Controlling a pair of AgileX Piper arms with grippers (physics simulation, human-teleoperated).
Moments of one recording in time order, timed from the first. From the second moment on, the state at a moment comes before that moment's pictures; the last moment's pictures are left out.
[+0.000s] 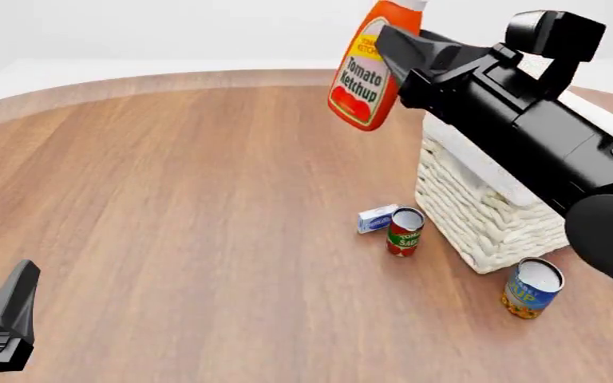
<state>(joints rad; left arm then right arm) 0.00 0.01 0.00 0.00 0.00 0.59 1.15 -0.78 -0.49 0.28</state>
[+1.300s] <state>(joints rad) 0.00 0.01 0.00 0.00 0.00 0.03 1.15 -0.70 -0.52 0.05</state>
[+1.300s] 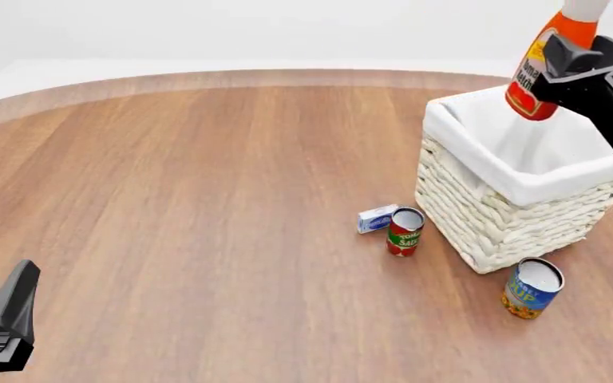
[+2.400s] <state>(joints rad) 0.00 0.01 0.00 0.00 0.00 -0.05 1.40 -0.70 -0.56 -0.04</state>
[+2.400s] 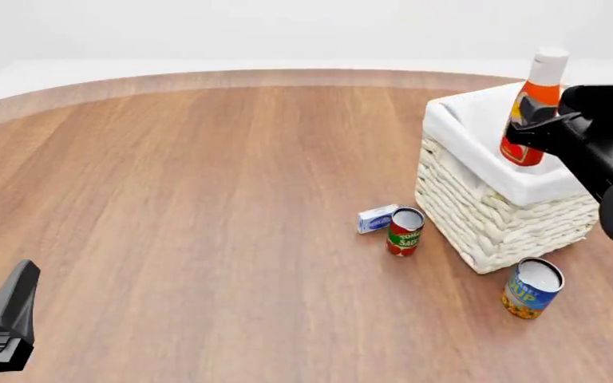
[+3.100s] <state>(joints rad) 0.00 0.01 0.00 0.00 0.00 -0.04 1.28 -0.63 -0.58 0.02</state>
